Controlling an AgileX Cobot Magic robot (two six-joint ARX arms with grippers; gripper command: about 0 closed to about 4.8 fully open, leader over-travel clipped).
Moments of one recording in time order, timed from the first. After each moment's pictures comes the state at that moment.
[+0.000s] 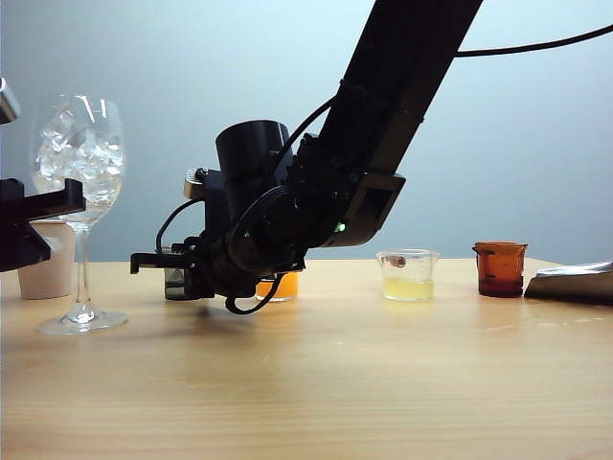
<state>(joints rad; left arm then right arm) -0.51 1.27 0.07 1.00 -0.40 -0.24 0.80 2.32 1.37 0.69 0.21 0.16</state>
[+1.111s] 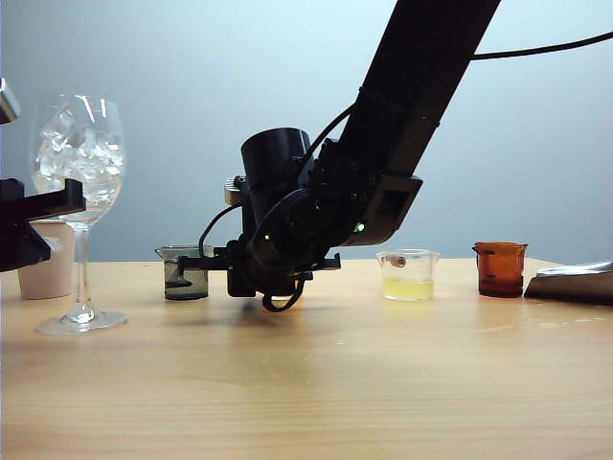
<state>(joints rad) -0.51 1.27 0.07 1.00 -0.40 -0.24 0.74 2.32 1.37 0.66 0.34 0.16</state>
